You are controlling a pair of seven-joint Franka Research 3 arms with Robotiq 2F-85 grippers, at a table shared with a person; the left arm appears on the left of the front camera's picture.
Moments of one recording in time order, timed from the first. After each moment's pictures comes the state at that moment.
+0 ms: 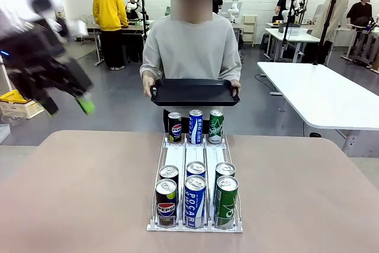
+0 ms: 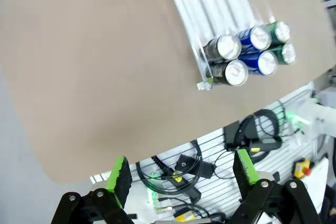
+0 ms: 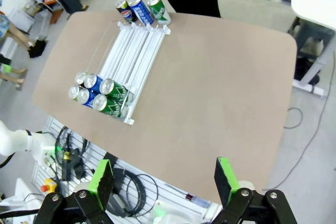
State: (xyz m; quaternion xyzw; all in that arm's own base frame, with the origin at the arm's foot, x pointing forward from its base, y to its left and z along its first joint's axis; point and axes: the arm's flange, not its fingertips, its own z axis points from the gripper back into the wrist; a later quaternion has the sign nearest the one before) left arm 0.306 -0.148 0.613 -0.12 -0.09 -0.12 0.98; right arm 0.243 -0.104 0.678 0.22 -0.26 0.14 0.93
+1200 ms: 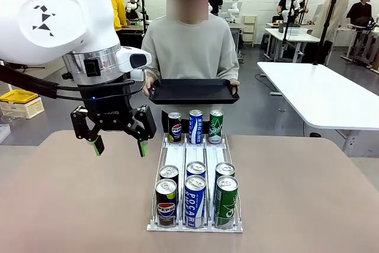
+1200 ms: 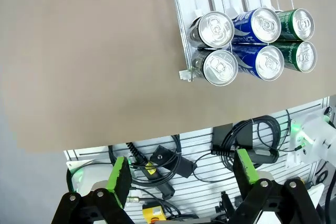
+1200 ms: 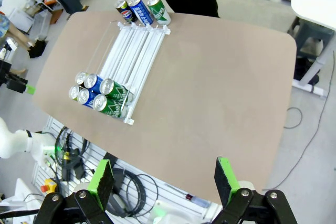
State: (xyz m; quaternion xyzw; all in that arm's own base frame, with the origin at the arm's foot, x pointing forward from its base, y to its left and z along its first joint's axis) left arm 0.287 -0.265 0.554 -0.05 -0.04 -0.05 1.00; right arm 0.243 -0.104 0.678 0.22 -0.26 0.14 0.93
